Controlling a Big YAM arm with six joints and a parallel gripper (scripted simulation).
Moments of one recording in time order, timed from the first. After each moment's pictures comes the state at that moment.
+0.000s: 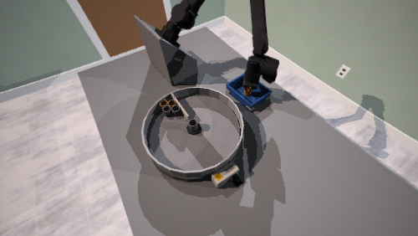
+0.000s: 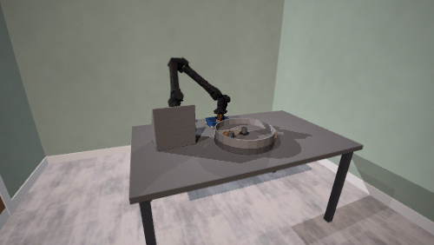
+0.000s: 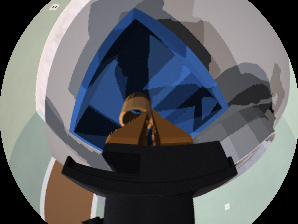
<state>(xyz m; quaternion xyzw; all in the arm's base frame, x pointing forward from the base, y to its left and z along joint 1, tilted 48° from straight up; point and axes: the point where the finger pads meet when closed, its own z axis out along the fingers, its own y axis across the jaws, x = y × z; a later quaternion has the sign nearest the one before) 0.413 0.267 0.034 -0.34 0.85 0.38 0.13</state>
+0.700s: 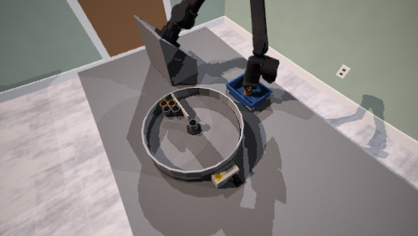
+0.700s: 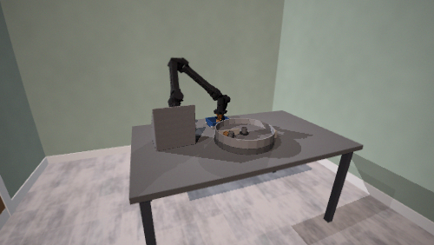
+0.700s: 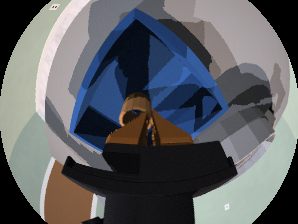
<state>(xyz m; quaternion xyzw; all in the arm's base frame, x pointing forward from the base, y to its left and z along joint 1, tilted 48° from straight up) 0.413 0.268 0.034 -0.34 0.85 0.38 0.13</state>
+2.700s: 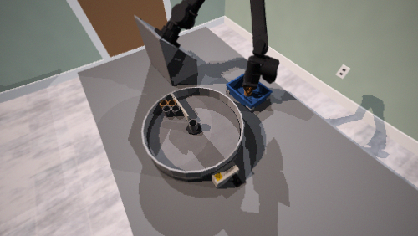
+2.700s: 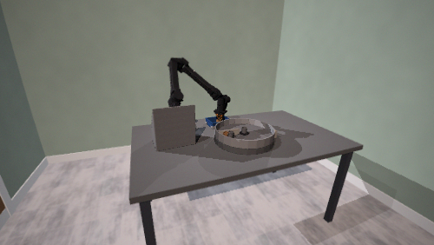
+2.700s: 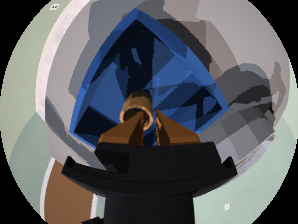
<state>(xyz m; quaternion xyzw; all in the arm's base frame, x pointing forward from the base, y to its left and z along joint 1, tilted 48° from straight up) 0.413 0.268 0.034 -0.34 0.85 0.38 0.13</state>
